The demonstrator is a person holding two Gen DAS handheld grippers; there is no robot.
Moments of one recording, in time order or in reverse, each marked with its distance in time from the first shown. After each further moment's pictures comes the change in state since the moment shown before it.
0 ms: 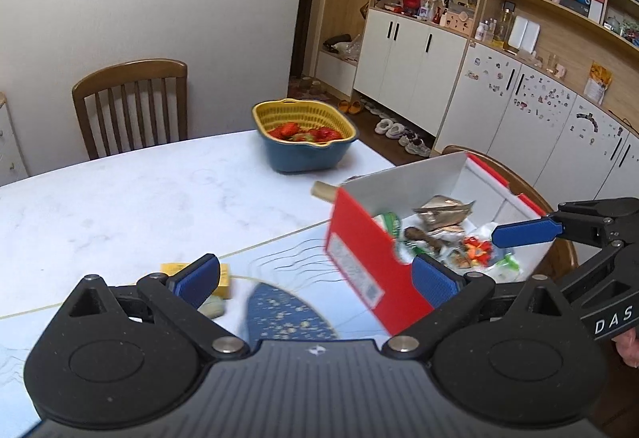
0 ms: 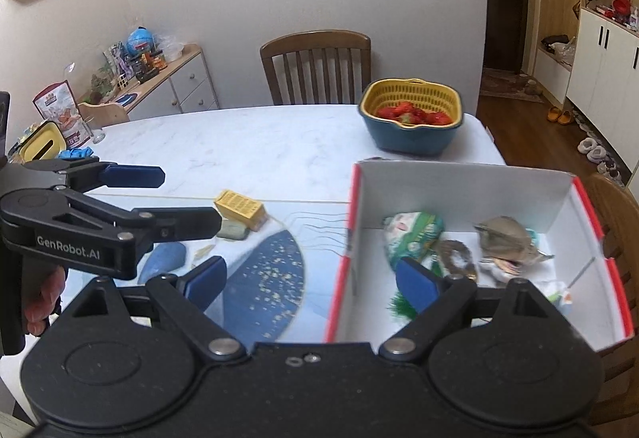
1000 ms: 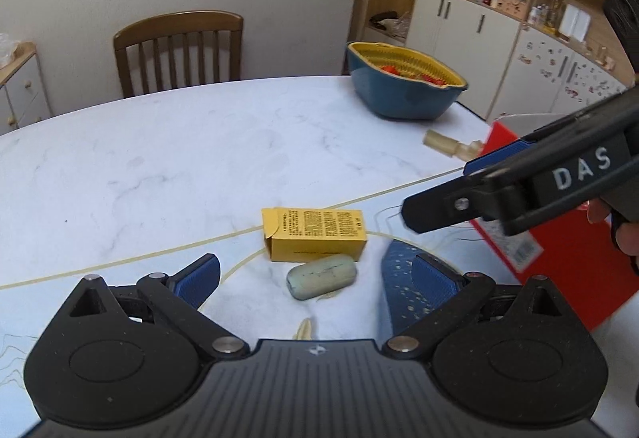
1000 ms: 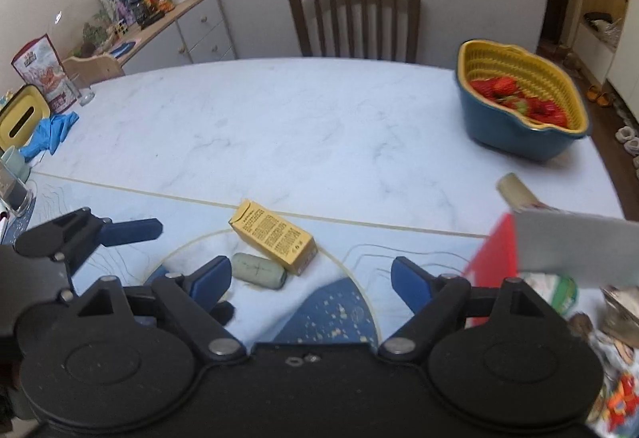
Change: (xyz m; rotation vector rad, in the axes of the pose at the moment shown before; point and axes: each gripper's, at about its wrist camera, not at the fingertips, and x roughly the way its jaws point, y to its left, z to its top) left arm 0.077 0.105 -0.052 -0.058 0.063 0.108; right arm 0.165 0.056 0.057 -0.051 0.196 0.050
